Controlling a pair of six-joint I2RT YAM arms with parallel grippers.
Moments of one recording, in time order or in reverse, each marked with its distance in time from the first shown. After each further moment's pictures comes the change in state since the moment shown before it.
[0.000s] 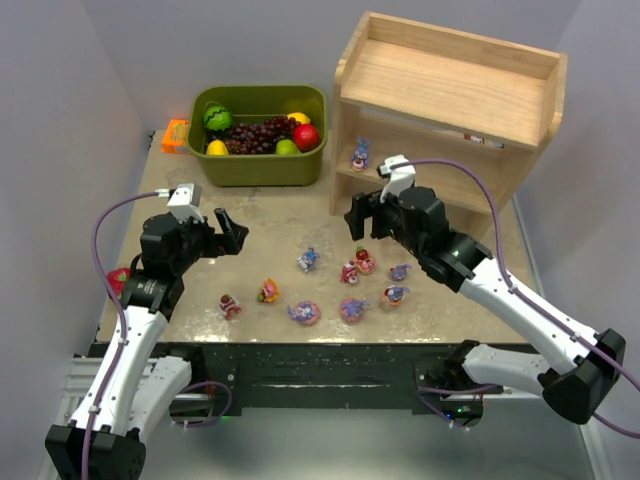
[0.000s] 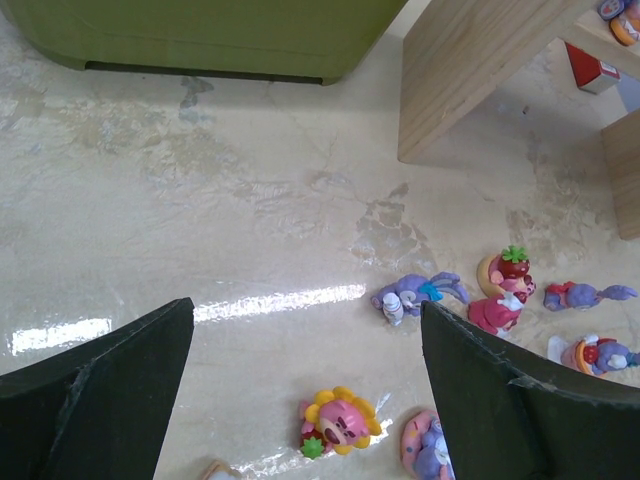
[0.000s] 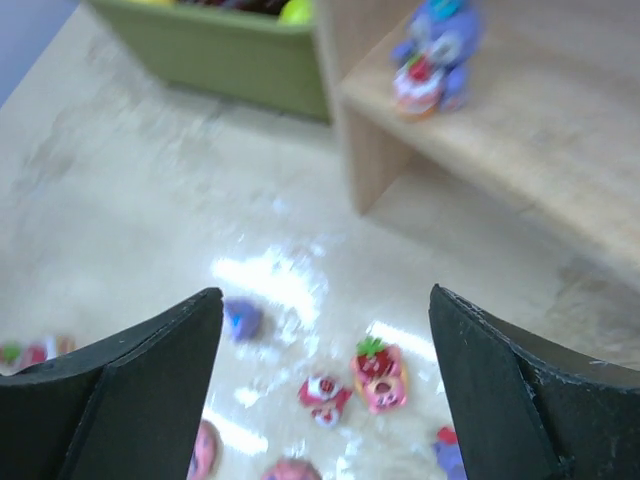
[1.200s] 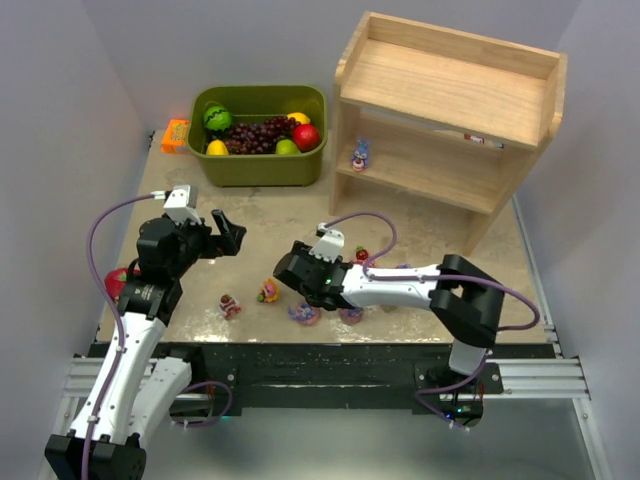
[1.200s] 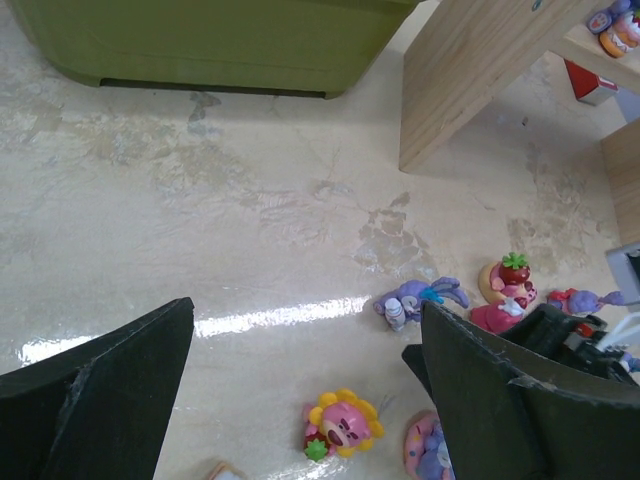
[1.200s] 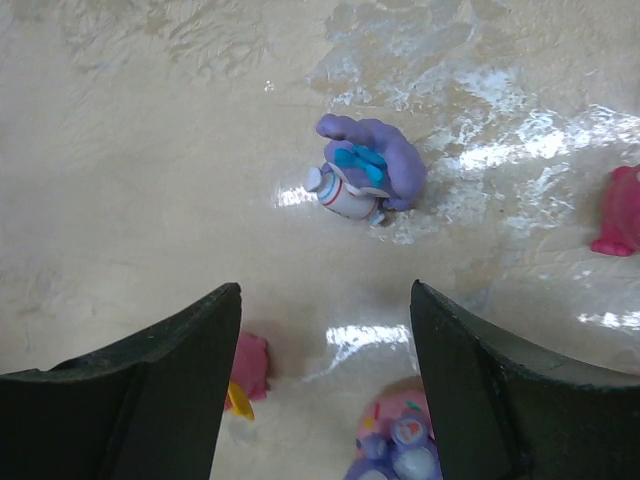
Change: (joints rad) left arm 0.000 -0.042 -0.002 -0.007 -0.018 0.007; right arm 0.454 0.603 0.016 0.008 0.448 1.004
